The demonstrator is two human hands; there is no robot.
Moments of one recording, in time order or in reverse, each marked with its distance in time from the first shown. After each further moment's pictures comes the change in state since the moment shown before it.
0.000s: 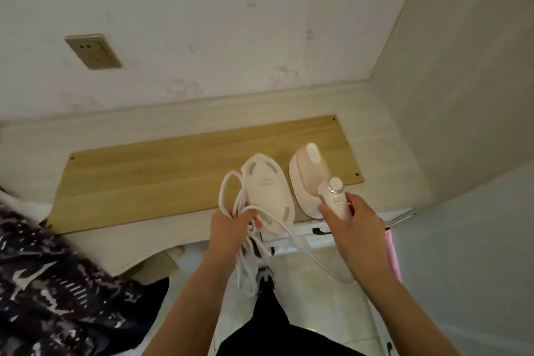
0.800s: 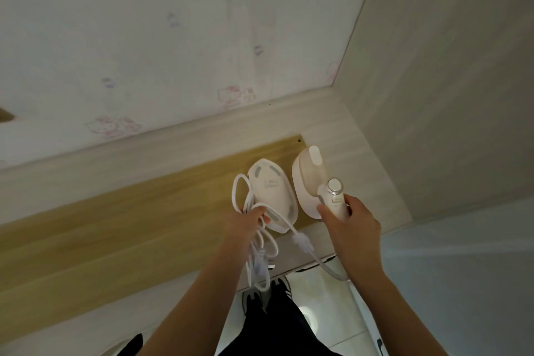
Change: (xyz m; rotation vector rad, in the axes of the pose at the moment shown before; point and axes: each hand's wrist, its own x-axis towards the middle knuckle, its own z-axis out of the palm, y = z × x) left_hand 0.109 0.063 0.134 0.152 -0.192 -0.250; right_hand 0.129 0.006 -0.011 0.001 0.160 0.163
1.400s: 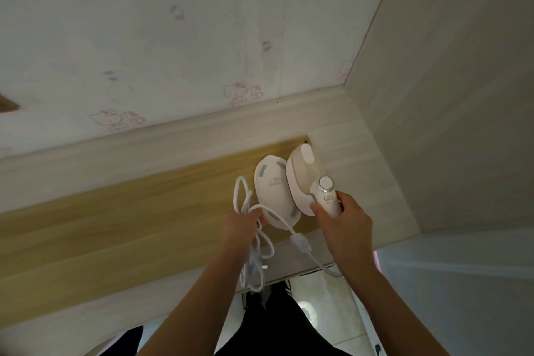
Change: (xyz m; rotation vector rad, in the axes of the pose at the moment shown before) left_hand 0.007 -0.001 0.004 0.037 0.100 0.019; right_hand 0.026 -0.001 0.015 0.032 -0.081 -0.043
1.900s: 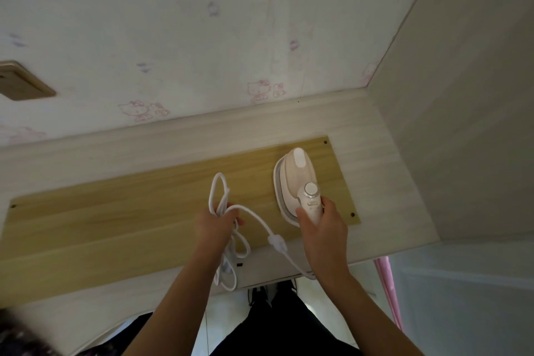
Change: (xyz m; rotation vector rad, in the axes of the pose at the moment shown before) left_hand 0.006 -0.012 -0.077 0.007 0.158 0.125; right_hand -0.026 -0.005 0.062 0.019 -0.024 -0.075
